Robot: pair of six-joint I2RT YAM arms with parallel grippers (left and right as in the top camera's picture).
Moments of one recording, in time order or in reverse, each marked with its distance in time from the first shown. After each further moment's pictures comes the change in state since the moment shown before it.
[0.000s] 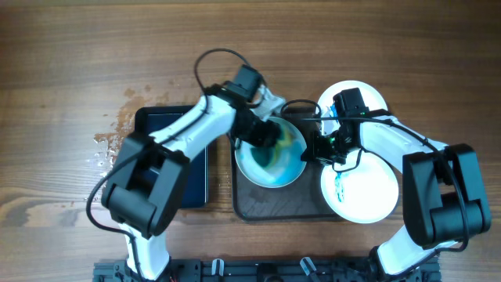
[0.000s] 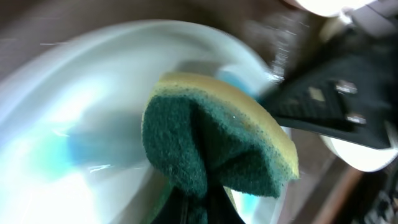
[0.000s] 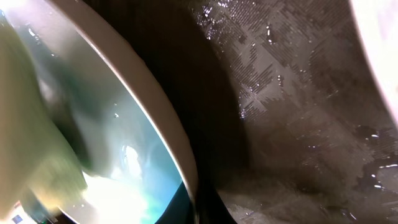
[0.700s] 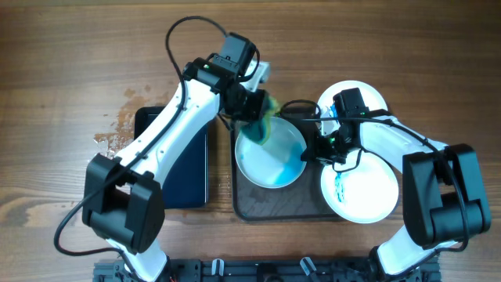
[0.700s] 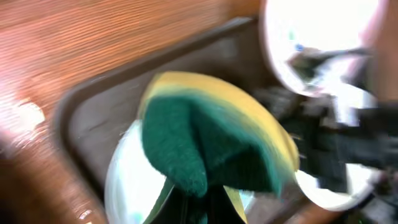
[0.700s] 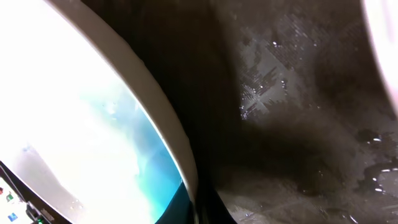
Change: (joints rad) left arm 0.057 -0.119 0.216 -0.234 -0.221 -0.256; right arm 0.000 0.000 -0.001 0.006 0.001 -0.019
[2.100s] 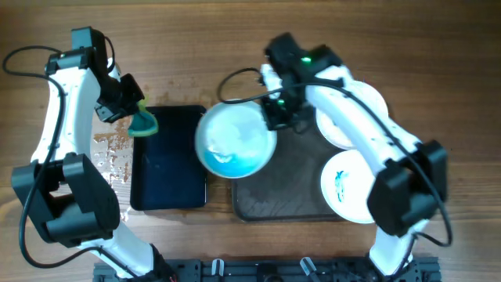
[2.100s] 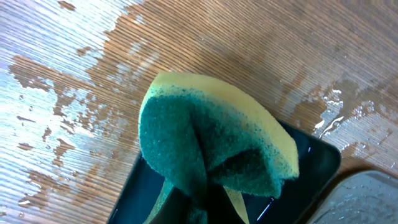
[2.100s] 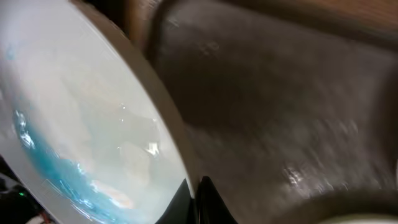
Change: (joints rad) left arm 0.665 0.000 0.000 -0.189 -0.198 -0.104; right arm 0.345 0.161 0.831 -0.650 0.292 -0.068
